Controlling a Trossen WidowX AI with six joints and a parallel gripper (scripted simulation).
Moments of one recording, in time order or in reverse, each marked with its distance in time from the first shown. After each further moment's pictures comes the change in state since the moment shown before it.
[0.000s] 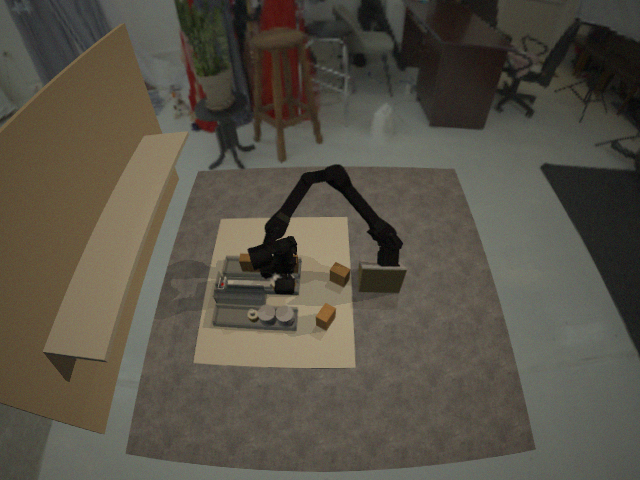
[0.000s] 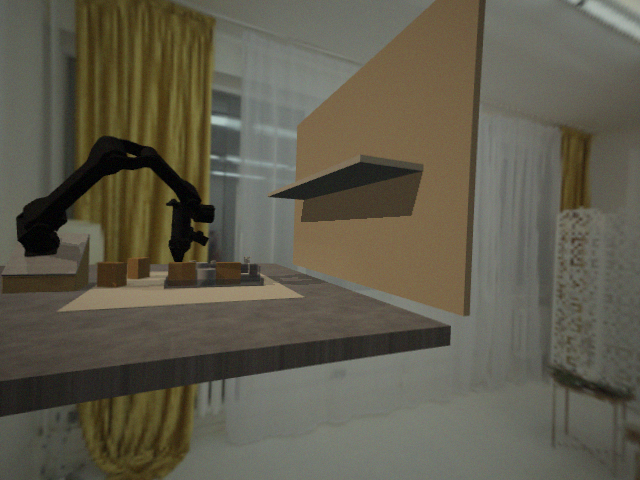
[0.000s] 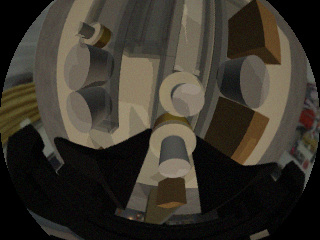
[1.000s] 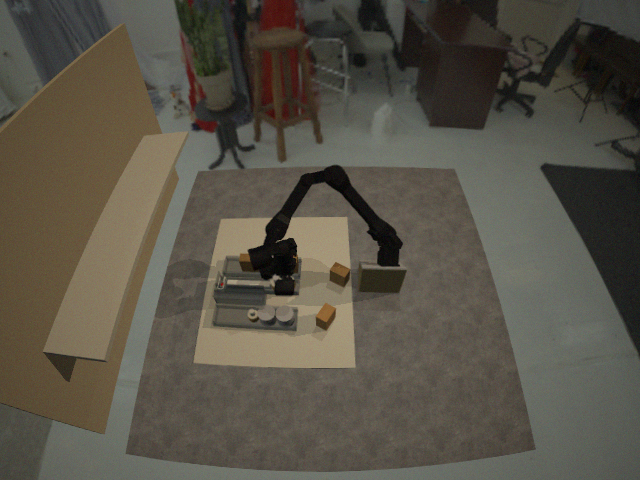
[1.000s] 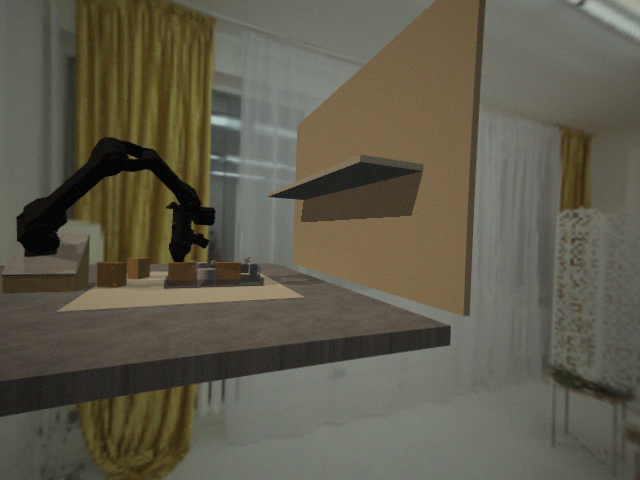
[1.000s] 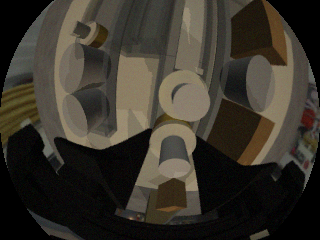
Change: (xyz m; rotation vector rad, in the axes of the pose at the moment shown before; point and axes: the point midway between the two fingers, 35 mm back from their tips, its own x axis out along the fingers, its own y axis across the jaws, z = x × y) arm 0.009 0.000 0.002 0.003 -0.003 0.004
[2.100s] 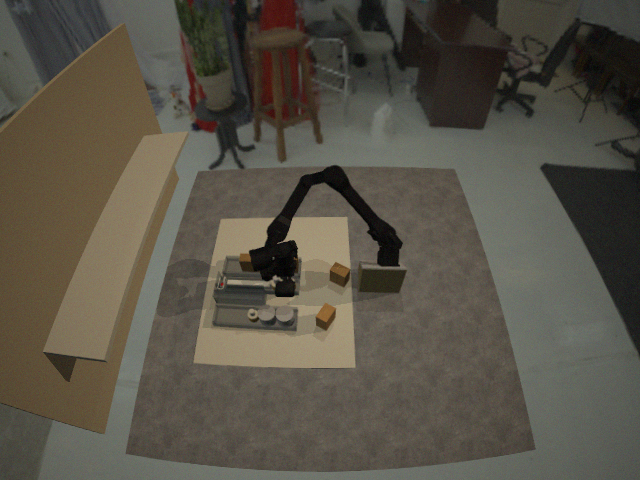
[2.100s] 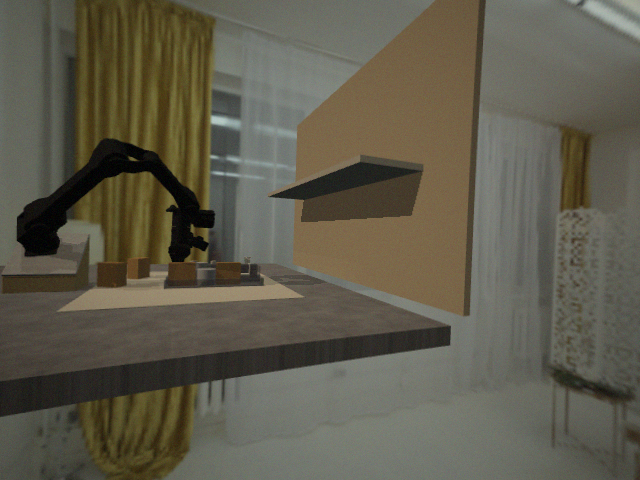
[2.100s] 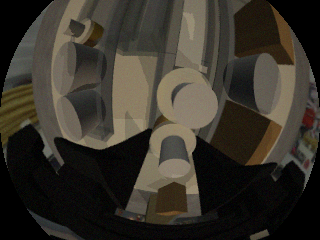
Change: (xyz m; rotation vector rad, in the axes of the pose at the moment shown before) arm 0.011 0.000 -0.001 0.003 -0.005 -0.001
